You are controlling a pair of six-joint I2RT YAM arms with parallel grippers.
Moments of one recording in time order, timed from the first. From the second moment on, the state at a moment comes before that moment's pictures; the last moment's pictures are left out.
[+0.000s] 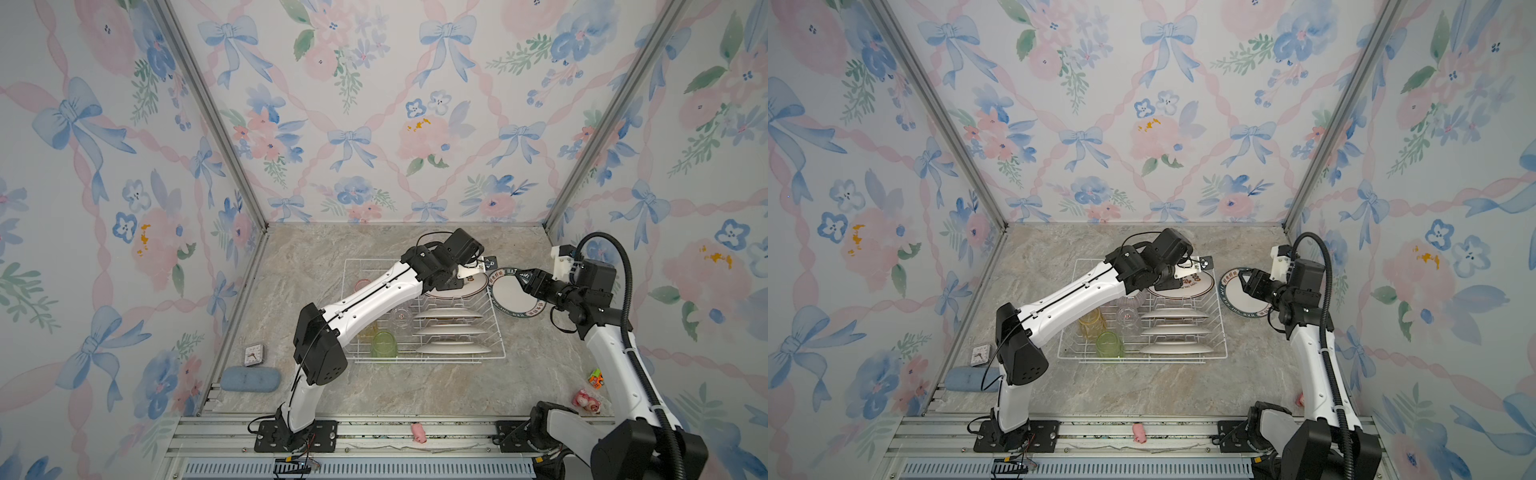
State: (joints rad) left arm -0.95 2.00 2.07 -0.87 -0.31 0.71; right arm -0.21 1.08 0.86 -0.36 -0.56 0.28
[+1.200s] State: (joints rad) left arm -0.78 1.93 2.10 -0.89 0.07 0.59; right arm -0.07 1.24 0.71 0.10 -0.92 0.31
